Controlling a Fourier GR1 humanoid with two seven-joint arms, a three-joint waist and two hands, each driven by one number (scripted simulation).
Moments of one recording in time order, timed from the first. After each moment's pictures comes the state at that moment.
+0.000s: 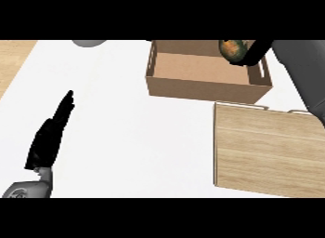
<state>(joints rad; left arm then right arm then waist) -0.07 0.19 0.00 -1.53 -0.19 0.05 0.10 -1.31 -0.39 0.00 -0.25 0.72 0.31 -0.91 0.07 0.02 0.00</state>
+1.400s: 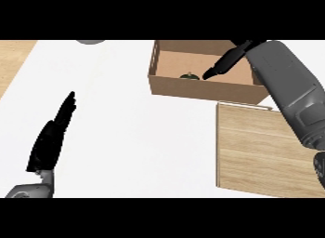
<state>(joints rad) -0.05 0.17 -0.01 -1.56 -0.21 0.05 0.09 -1.34 -0.27 -0.27 -0.05 0.48 0.40 -0.72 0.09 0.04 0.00</state>
